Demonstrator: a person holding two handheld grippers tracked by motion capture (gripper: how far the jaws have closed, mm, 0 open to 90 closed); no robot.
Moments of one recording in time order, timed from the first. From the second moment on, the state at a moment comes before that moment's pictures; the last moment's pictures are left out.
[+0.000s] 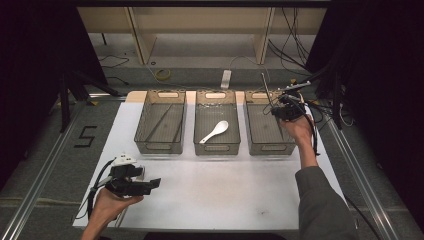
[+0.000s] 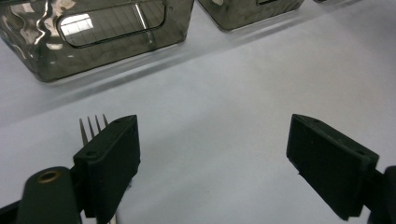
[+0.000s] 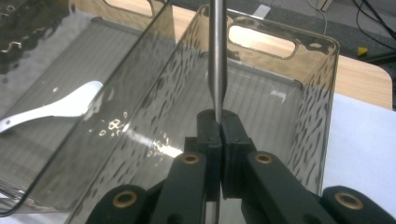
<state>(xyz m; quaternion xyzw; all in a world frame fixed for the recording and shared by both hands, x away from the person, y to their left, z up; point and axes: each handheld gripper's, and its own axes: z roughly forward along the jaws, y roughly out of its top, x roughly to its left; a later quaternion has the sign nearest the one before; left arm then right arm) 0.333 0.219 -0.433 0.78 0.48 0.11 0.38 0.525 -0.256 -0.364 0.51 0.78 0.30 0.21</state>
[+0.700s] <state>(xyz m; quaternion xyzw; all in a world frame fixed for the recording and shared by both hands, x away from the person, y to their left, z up) 0.335 0.220 -0.435 0.78 0.49 0.11 0.38 0.531 -0.245 -0.407 0.54 0.78 0.26 0.18</state>
